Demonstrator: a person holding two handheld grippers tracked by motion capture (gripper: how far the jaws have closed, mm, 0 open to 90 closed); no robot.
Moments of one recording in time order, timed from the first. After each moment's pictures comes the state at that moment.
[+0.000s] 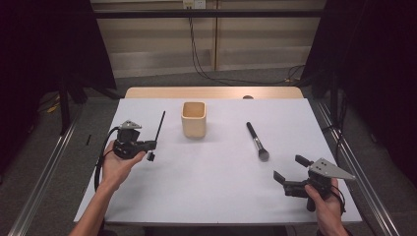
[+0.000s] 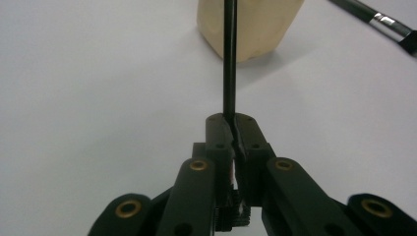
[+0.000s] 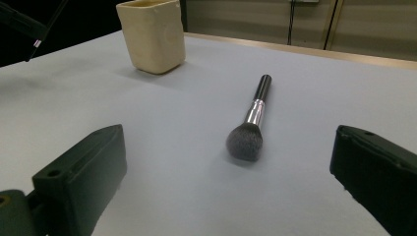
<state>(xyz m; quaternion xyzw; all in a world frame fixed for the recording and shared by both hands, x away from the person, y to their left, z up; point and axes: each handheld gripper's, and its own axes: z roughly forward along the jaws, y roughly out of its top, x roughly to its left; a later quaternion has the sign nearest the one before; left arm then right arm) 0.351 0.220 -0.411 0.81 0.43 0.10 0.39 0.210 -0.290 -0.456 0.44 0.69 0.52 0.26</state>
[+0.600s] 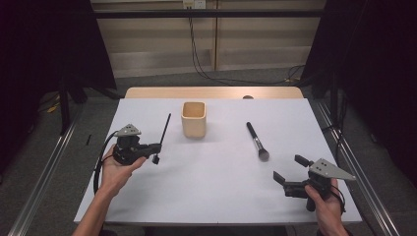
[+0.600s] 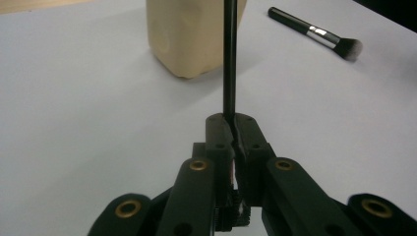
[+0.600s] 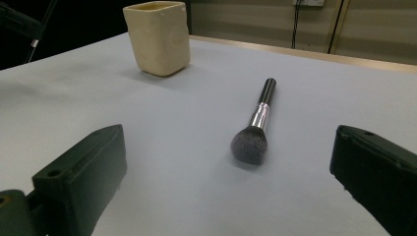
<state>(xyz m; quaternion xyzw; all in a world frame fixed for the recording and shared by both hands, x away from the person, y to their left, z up) 0.336 0.217 -0.410 0.81 0.37 0.08 0.45 0.209 -0.288 -0.455 0.43 0.69 0.52 0.26</state>
